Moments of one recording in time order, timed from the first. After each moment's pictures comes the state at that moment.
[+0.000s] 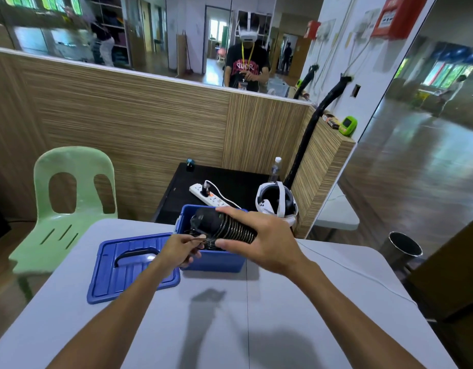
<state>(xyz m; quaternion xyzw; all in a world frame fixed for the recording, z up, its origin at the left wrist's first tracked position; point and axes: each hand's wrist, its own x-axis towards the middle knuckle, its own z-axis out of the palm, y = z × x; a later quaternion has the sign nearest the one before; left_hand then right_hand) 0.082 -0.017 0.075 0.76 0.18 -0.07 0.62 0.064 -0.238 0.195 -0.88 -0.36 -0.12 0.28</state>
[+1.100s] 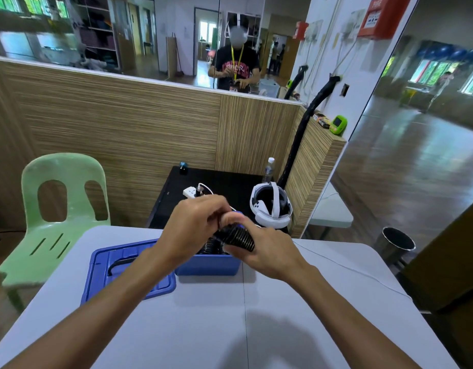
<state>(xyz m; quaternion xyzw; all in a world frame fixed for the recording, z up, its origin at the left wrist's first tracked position) 0.058 -0.055 0.198 0.84 -0.27 0.34 0.32 0.073 -0.251 0.182 -0.95 -0.29 -0.05 0.12</state>
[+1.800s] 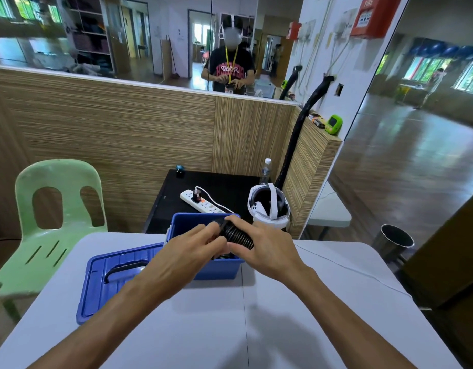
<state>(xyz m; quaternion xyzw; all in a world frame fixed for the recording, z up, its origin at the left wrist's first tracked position) 0.034 -0.049 0.170 0.91 -0.31 0.26 0.06 0.078 -0.249 0.183 -0.95 -0.26 -0.09 0.13</state>
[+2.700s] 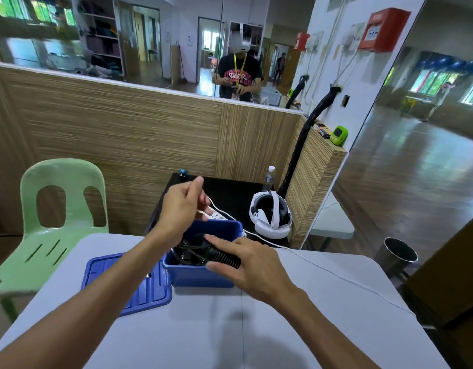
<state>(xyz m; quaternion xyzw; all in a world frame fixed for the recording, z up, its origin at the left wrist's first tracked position) 0.097 -0.048 0.222 0.70 0.03 0.17 0.69 0.071 -0.236 0.168 -0.92 -0.32 -0.05 0.20</state>
